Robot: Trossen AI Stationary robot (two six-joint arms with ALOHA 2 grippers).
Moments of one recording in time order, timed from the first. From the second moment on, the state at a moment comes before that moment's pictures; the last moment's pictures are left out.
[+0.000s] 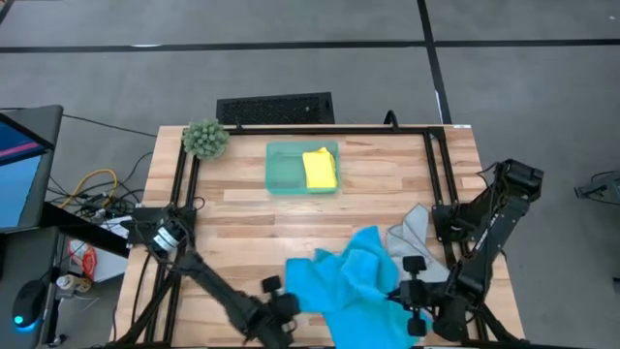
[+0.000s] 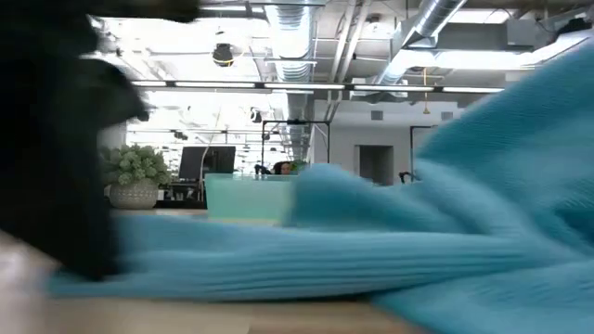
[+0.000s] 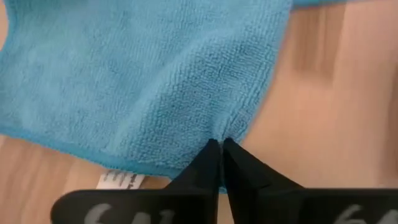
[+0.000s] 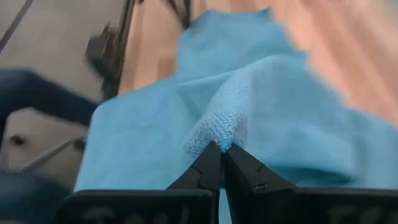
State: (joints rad) left arm -0.78 2.19 1.49 -0.71 -0.40 -1.03; right arm 1.05 1.49 0.91 -0.44 0.72 0.88
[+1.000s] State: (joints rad) left arm -0.97 1.60 1.37 -1.58 -0.69 -1.73; right arm 0.42 1.48 1.11 -0.22 0.84 -0.16
